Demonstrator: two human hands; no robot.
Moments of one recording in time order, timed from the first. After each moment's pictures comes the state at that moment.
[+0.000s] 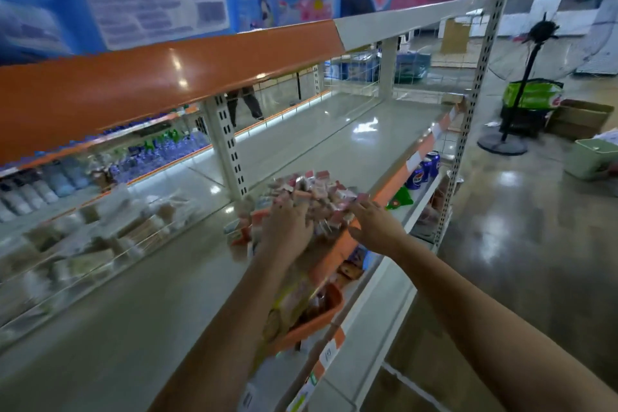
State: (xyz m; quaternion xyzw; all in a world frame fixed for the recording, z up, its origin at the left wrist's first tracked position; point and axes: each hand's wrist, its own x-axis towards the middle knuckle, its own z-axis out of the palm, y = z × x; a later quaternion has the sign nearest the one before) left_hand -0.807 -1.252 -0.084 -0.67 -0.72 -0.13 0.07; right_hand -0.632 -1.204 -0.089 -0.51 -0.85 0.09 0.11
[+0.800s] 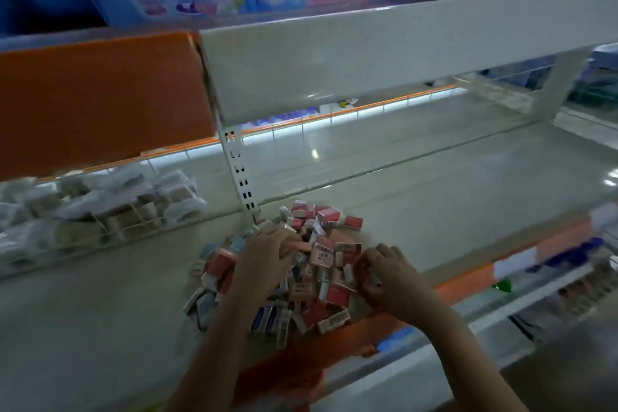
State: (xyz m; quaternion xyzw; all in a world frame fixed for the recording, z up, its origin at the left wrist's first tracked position) left_hand -0.805 -1.139 -0.103 -0.46 -0.85 -0.27 -0.01; right_hand -0.625 -1.001 -0.117 -0.24 -0.95 0.20 0.09
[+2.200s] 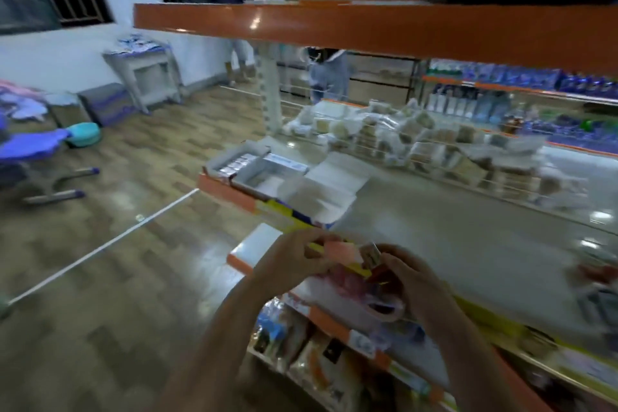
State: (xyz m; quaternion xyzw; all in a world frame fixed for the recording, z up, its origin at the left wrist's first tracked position) left_hand -0.789 -1.665 -0.067 -0.12 -0.84 -0.52 -0.06; right_hand -0.784 -1.459 -0.097 -0.02 -0.65 0.75 -0.13
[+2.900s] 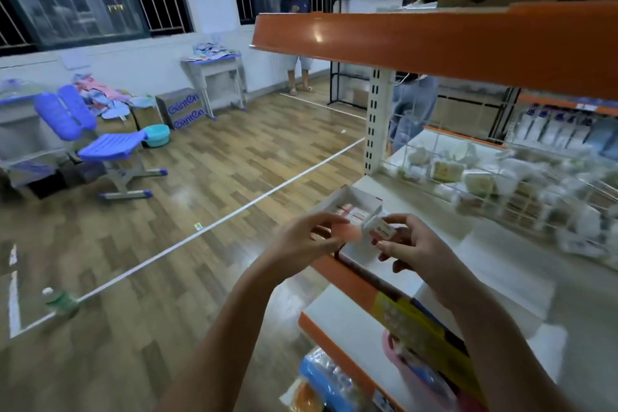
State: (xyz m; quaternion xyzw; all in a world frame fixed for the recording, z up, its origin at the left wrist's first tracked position) left_hand -0.966 -1.898 -0.061 -0.06 -0.84 -0.53 0.04; right_hand -0.998 -1.685 -0.057 0.14 -0.74 0.64 -0.16
